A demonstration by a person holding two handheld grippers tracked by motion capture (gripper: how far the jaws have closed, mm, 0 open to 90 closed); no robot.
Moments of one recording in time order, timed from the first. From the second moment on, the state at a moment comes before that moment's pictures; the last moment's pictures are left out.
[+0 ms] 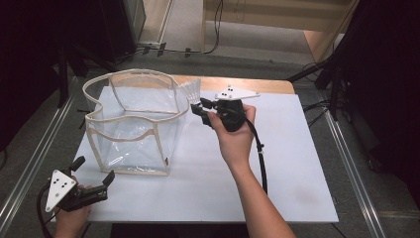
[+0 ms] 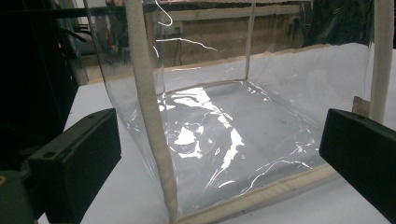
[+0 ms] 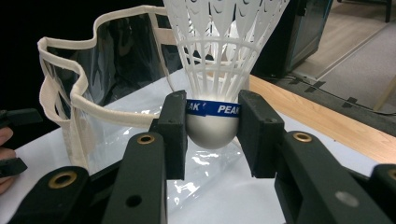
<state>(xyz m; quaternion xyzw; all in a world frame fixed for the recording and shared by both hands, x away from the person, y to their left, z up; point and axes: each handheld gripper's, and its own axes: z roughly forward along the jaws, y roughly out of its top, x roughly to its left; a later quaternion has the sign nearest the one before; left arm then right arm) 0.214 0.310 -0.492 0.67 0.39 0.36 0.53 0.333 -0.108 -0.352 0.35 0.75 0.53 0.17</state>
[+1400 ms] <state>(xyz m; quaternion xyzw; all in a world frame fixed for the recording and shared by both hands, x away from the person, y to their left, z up) 0.215 0.310 -0.492 0.67 0.39 0.35 0.53 0.339 -0.084 -0.352 0.30 0.77 0.54 0.16</state>
